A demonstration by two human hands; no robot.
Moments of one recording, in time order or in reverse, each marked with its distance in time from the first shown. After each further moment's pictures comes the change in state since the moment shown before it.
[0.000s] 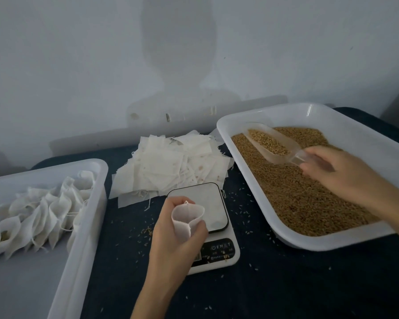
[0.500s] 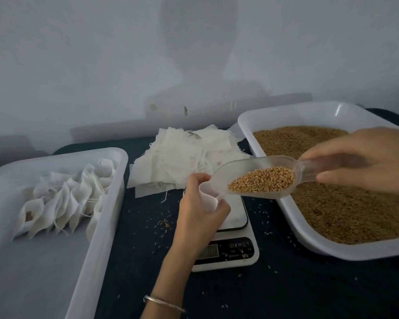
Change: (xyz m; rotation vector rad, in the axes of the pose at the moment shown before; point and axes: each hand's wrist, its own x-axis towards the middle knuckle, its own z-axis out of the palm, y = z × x) left_hand 0.040 -0.018 0.009 0.133 -0.007 -0.013; right_hand -0.009 -0.076 -0.051 -0.152 -0.355 -0.350
